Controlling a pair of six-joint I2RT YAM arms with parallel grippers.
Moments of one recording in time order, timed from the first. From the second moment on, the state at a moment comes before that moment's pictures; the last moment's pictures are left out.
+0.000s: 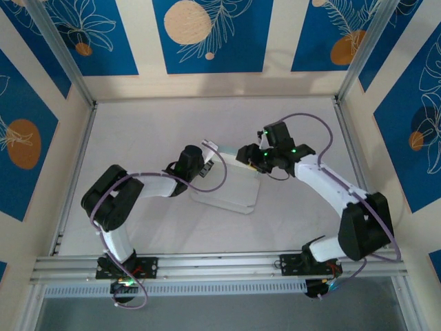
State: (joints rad) left arm -0.66 1.78 0.84 0.45 -0.20 0.26; right arm 0.40 1.37 1.06 -0.53 -0.39 0.75
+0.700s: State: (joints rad) left arm -0.70 1.81 0.88 0.45 0.01 0.33; right arm 0.25 1.80 1.06 -0.41 -0.70 0.76
